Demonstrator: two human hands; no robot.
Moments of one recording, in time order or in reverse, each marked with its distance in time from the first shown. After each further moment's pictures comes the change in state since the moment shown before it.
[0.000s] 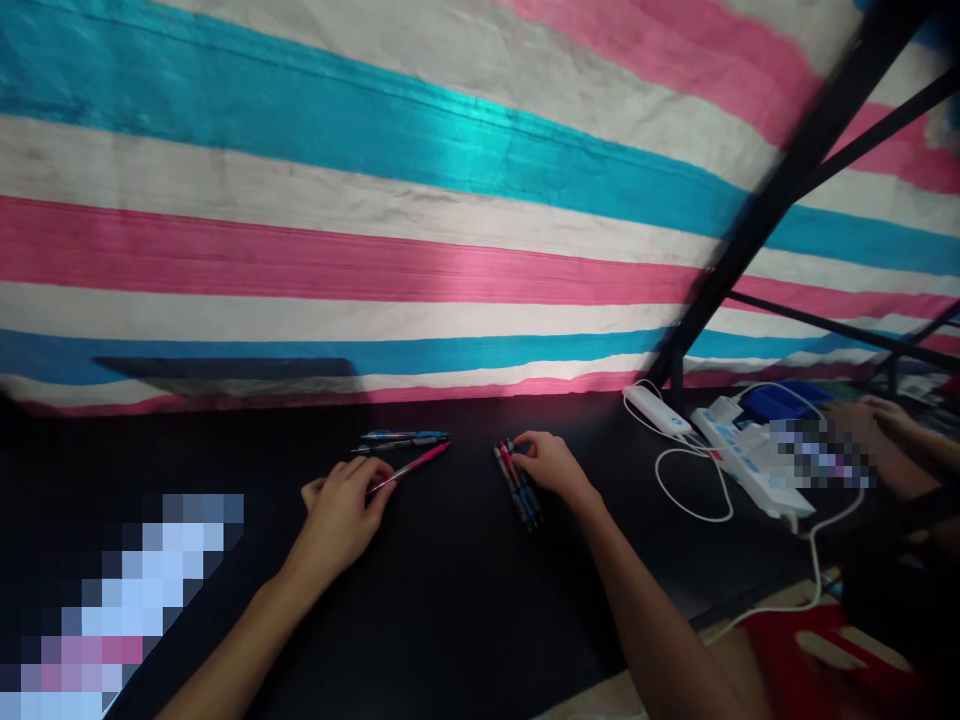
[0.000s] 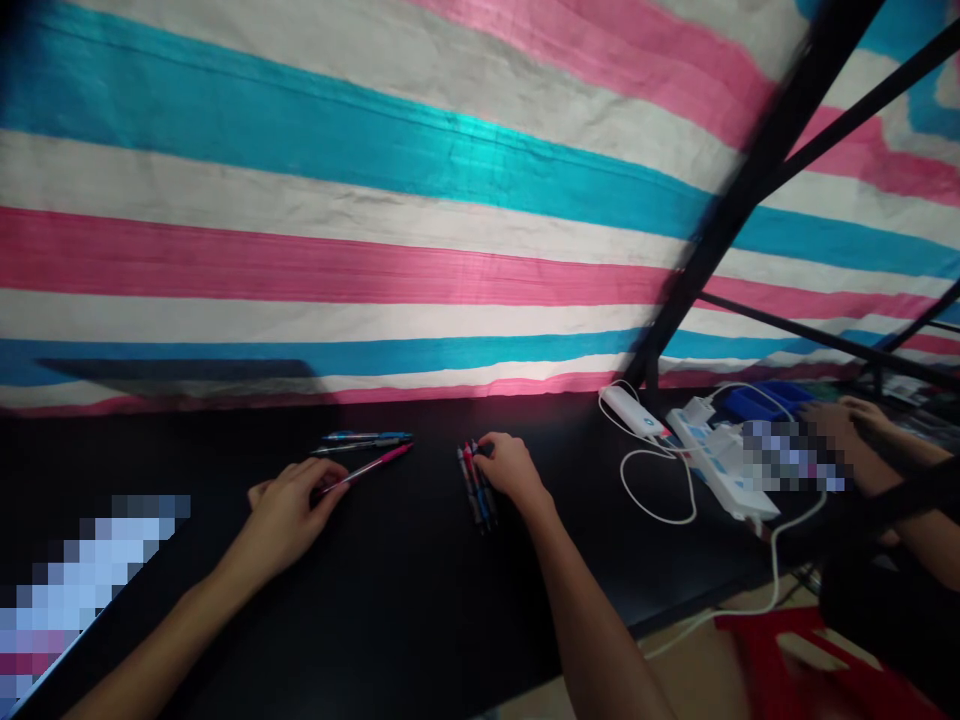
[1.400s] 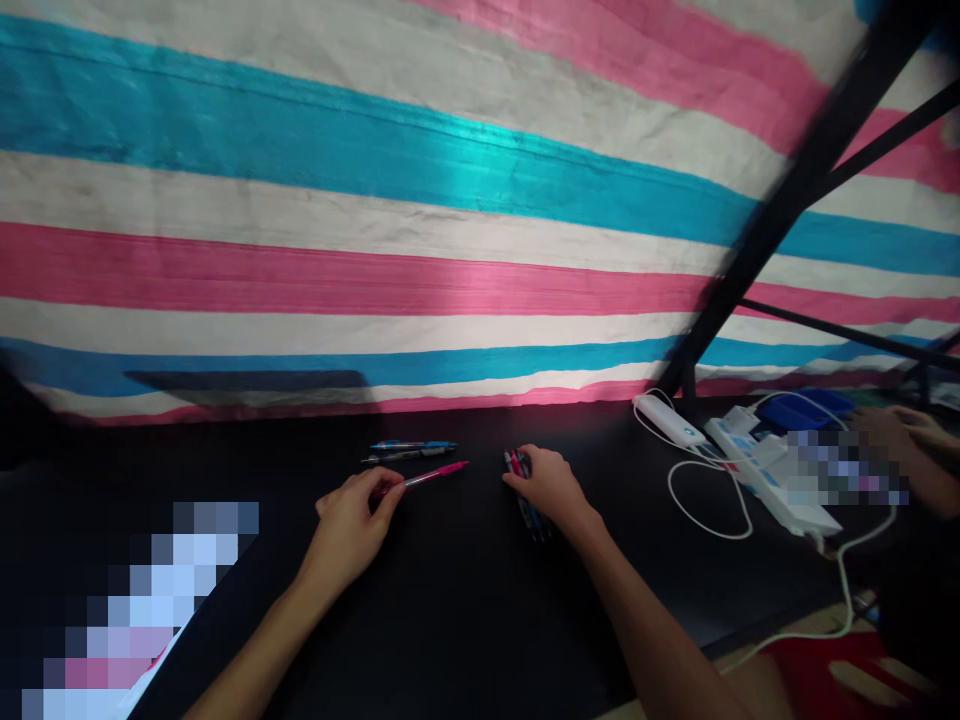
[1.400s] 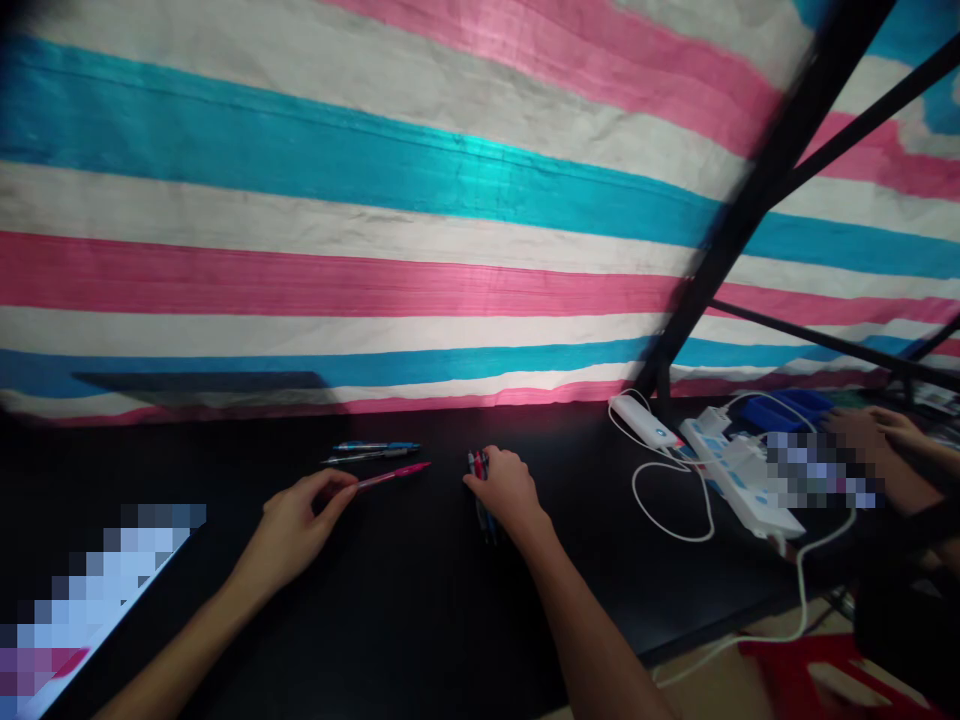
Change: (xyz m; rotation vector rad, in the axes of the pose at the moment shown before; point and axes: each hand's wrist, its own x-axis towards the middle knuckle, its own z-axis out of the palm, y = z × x) left_hand -0.001 0.000 -0.004 -0.246 0.014 -0.054; right_hand -0.011 -0.017 0.013 -0.253 0.004 0.008
